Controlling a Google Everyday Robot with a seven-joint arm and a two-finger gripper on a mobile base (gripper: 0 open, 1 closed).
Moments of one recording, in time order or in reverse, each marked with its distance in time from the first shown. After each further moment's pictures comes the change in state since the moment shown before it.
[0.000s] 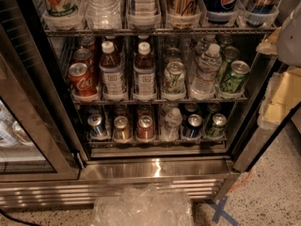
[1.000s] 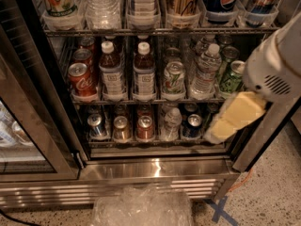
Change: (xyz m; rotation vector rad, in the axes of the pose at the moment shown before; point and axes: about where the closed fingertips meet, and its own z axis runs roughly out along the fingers) arm -0.049 0.039 0.031 0.017 -0.149 0.277
